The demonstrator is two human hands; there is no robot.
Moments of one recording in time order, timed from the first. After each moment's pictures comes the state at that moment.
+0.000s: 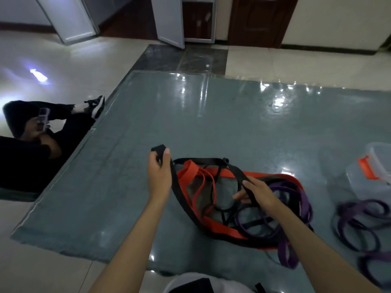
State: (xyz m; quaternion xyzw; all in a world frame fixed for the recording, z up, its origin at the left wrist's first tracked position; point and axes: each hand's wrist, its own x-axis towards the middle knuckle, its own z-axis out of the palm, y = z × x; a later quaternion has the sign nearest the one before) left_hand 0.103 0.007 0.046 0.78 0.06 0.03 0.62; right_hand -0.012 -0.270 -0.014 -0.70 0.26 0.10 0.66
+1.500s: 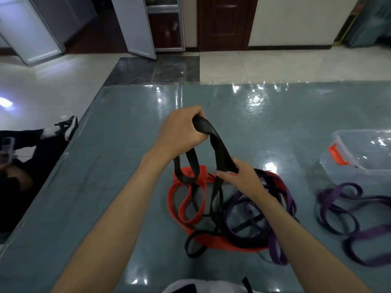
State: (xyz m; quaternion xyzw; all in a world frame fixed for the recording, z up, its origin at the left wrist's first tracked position) left_hand 0.156 -0.099 0.184 0.84 -0.40 0.02 0.36; right_hand 0.011 -0.273 0.045 -0.84 0.17 -0.05 0.51
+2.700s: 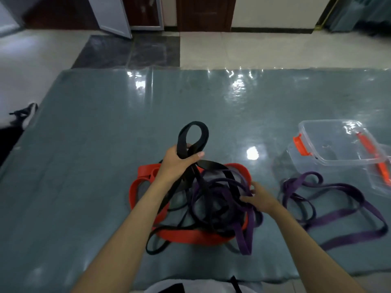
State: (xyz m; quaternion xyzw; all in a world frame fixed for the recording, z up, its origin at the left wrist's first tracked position) left_hand 0.087 -0.183 0.068 0.76 -0.12 -0.27 0.58; right_hand -0.109 -0.418 -0.039 -0.78 0.40 0.17 0.45
